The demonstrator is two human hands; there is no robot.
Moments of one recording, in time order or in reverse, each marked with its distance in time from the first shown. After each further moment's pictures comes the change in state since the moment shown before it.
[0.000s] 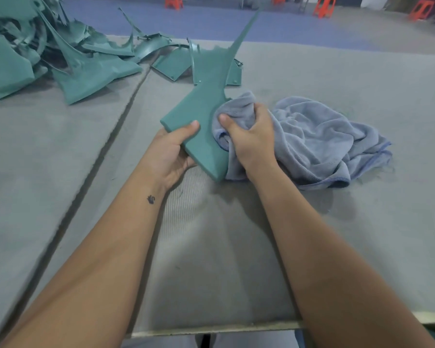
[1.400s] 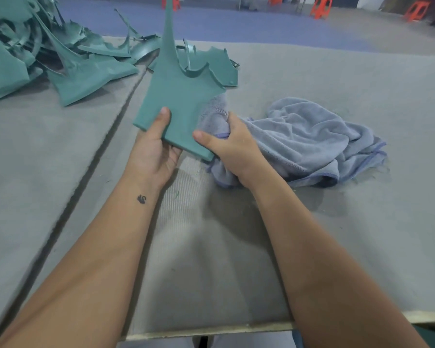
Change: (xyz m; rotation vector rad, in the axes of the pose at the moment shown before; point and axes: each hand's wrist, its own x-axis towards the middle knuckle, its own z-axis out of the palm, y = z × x) left_hand -0.001 0.009 0.003 -0.353 0.103 0.132; right_hand -0.013 -0.008 0.003 0.119 -0.389 0.086
